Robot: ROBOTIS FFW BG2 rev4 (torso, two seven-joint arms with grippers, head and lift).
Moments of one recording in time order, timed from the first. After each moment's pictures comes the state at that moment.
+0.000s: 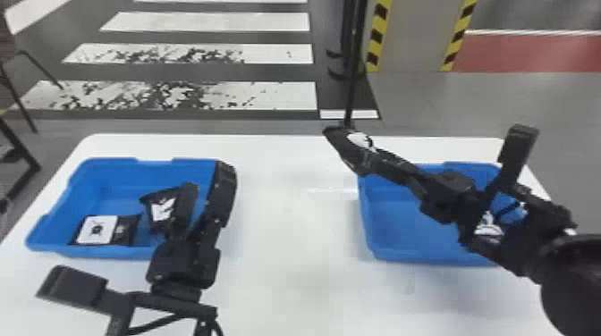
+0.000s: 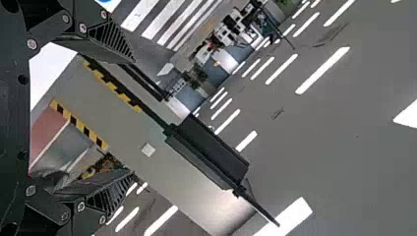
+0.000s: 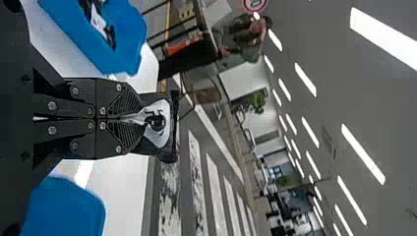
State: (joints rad) left arm 0.47 0.16 -0.28 -2.03 0.77 -0.37 -0.04; right arm 0.02 -0.31 0.03 -1.89 -0.60 0.52 0.58
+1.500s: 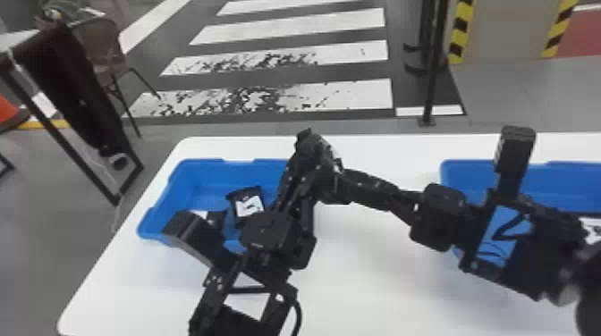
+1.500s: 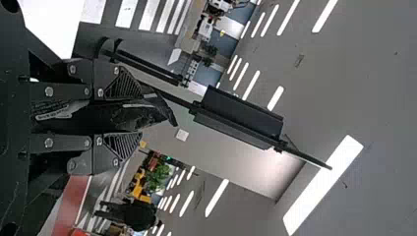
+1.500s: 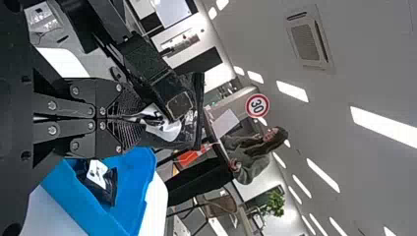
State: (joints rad) left arm 0.46 0.16 -0.21 -2.17 0.45 -0.10 -0.06; right arm -0.09 -0.35 0.41 -1.88 -0.82 0.46 0.58
